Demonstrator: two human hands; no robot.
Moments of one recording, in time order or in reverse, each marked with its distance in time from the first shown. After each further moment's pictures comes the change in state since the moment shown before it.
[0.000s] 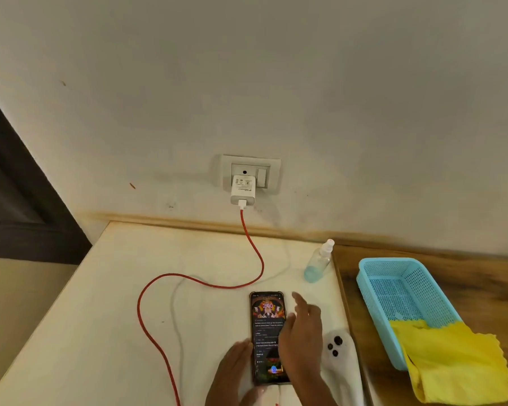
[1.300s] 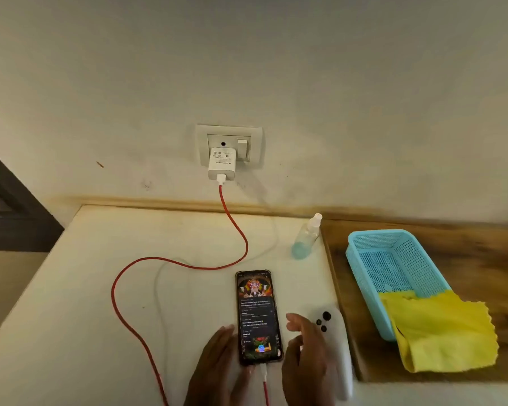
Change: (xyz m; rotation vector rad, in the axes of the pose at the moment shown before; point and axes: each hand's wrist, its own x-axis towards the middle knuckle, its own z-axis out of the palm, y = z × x) left_hand -0.015 0.017 0.018 0.058 0.371 -0.054; right_hand -0.051 0.032 -0.027 0.118 0.067 -0.057
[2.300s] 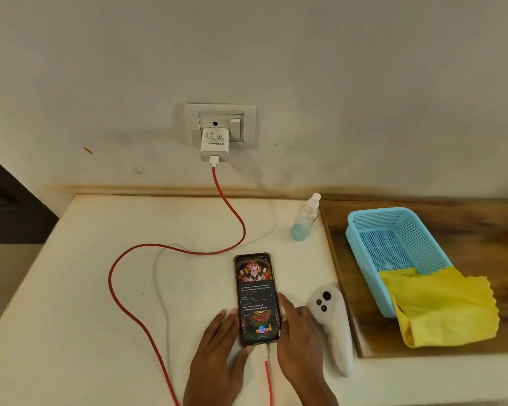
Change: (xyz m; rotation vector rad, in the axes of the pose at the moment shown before) left_hand -0.008 -0.001 0.000 -0.009 -0.090 -0.065; right_hand 0.004 0.019 0.011 -0.220 -0.374 0.054
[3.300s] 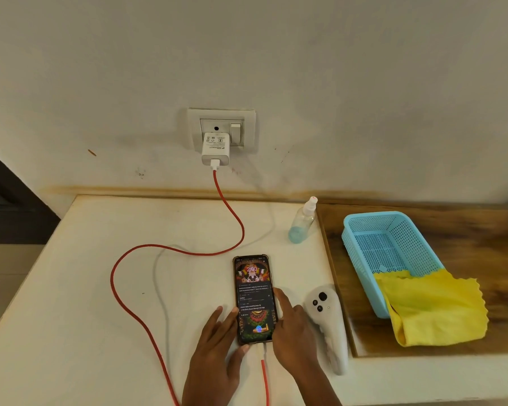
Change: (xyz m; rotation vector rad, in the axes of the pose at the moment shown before) left_hand 0.002 -0.005 0.002 0.046 0.037 0.058; right_hand 0.011 -0.003 -0.001 0.007 -0.129 0.043
